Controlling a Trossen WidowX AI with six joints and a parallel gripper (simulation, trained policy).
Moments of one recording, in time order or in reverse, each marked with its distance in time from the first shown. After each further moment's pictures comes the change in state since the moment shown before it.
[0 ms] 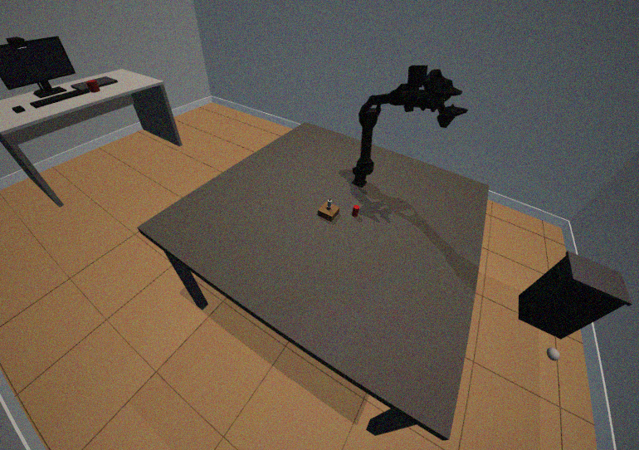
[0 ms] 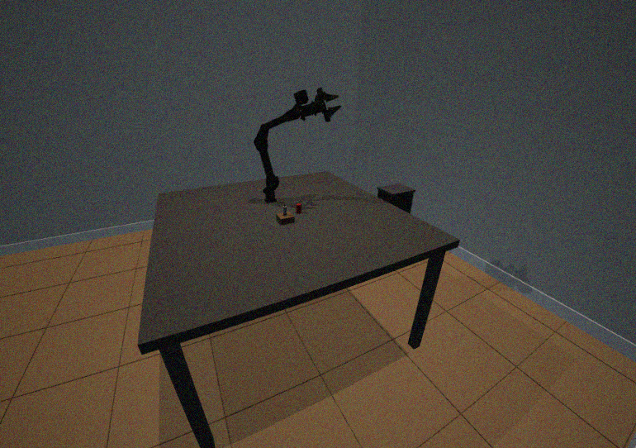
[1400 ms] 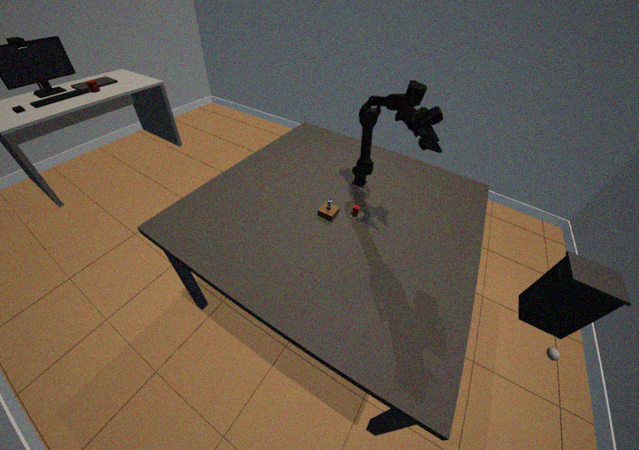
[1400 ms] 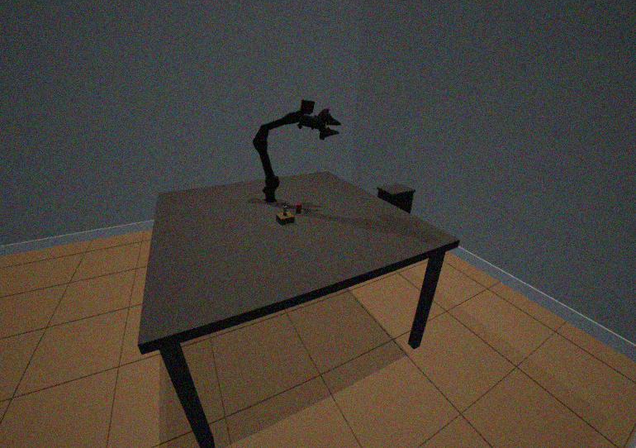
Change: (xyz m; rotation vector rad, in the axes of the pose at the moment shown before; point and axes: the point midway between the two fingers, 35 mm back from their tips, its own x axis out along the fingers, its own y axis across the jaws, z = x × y) arm -0.030 0.070 -0.098 0.092 0.381 0.303
